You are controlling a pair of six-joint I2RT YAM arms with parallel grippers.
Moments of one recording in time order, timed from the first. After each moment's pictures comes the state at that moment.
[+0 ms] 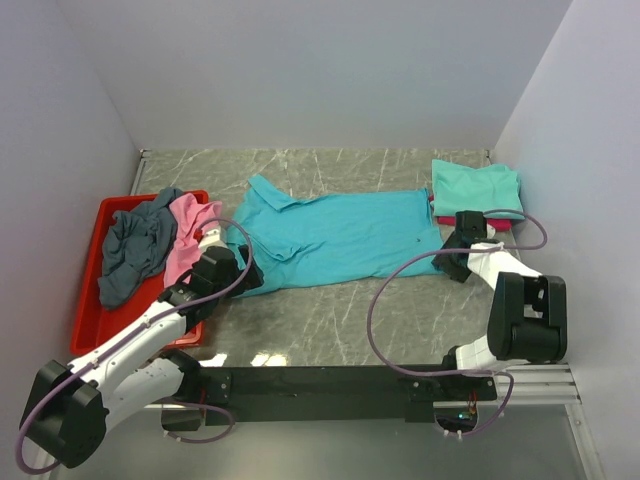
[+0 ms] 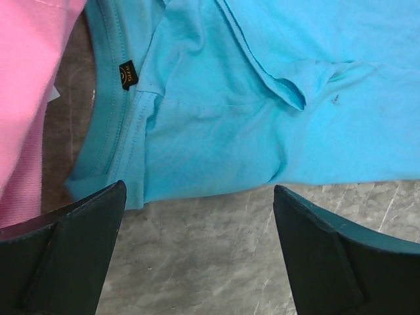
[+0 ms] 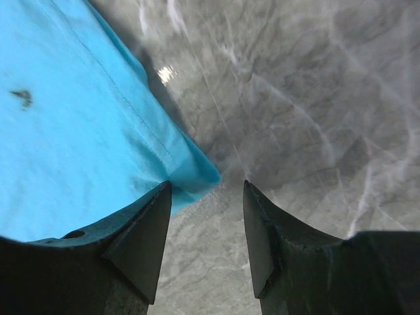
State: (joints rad) left arm -0.51 0.93 0.48 -0.26 -0.25 -0.73; right arm -0.11 1.46 0.73 -0.37 0.14 0.54
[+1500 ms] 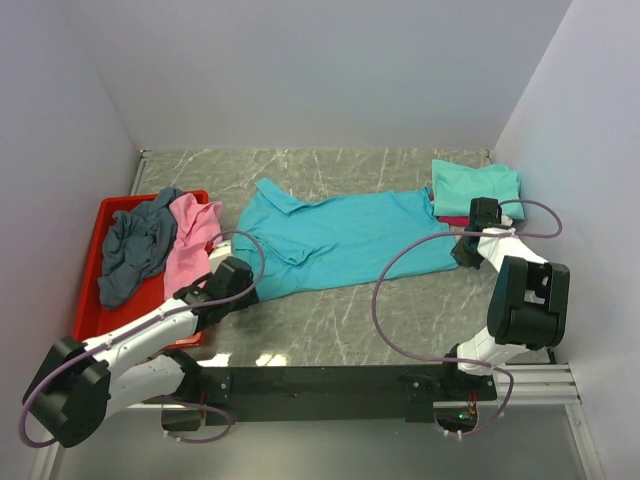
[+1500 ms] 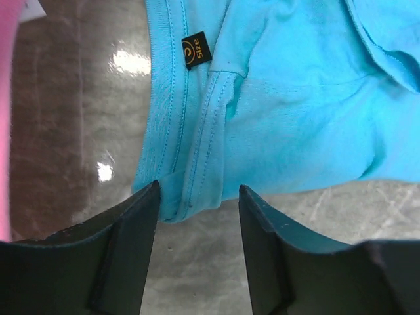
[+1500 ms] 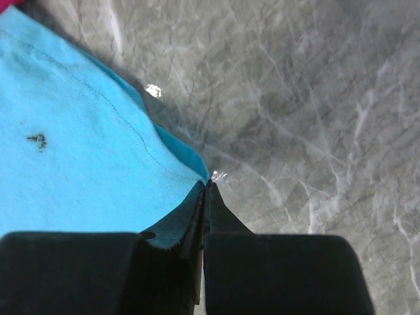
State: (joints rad) left arm -0.61 1.04 0.45 -0.32 -0.35 -0.81; right arm -0.20 1.56 0.88 -0.44 0.20 0.51
